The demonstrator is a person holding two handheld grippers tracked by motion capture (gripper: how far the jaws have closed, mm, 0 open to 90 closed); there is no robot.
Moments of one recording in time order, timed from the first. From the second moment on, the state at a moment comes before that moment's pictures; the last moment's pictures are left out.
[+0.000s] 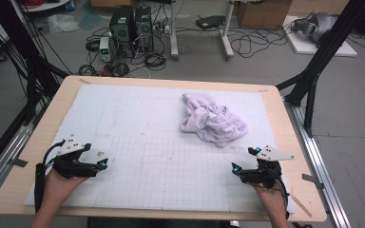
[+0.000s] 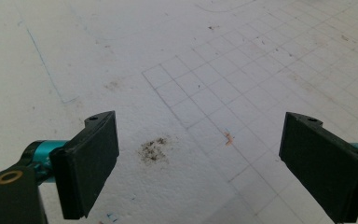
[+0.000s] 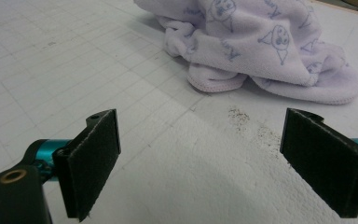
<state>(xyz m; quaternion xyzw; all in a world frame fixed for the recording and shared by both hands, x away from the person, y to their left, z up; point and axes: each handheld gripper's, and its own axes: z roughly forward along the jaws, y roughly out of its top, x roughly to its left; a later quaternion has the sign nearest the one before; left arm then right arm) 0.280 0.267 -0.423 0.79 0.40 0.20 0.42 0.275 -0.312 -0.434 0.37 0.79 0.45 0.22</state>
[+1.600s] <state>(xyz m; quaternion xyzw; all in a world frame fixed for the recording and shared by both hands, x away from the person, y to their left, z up) 0.285 0.271 -0.427 0.79 0.41 0.20 0.41 0.429 -0.227 -0.424 0.36 0.85 0.34 0.18</state>
